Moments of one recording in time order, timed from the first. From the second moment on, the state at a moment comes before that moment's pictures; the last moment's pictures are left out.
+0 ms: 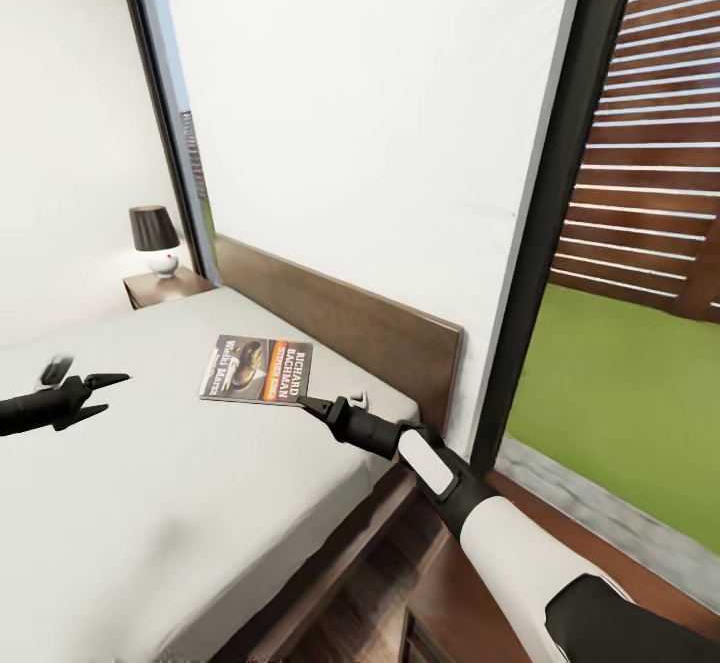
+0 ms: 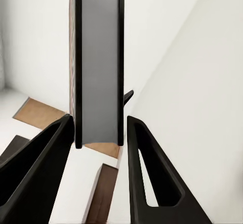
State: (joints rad) left arm -1.21 0.68 -0.07 -0.01 0.49 0.66 -0.94; right arm -0.85 0.17 0.42 -0.56 -1.06 0.53 0.68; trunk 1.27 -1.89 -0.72
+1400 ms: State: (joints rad) left arm -1.21 0.68 -0.07 -0.01 0.49 0.66 -0.94; right arm -0.85 0.17 0.42 -0.56 -1.06 0.53 0.68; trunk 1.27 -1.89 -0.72
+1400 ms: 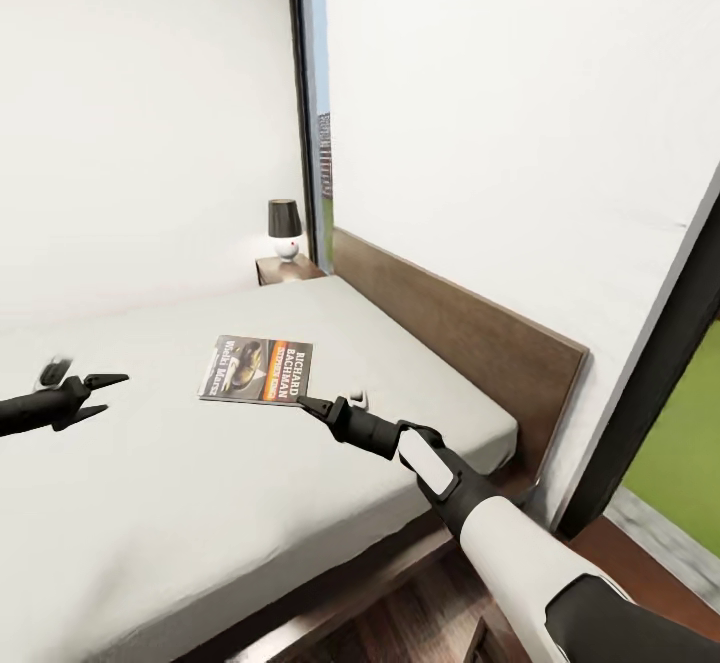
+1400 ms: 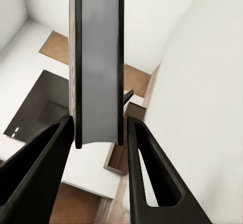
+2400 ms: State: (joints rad) left arm -1.21 0.68 -0.07 -0.01 0.49 0.66 -0.94; right arm -0.85 0.17 0.42 -0.56 -1.06 0.53 0.68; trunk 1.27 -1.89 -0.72
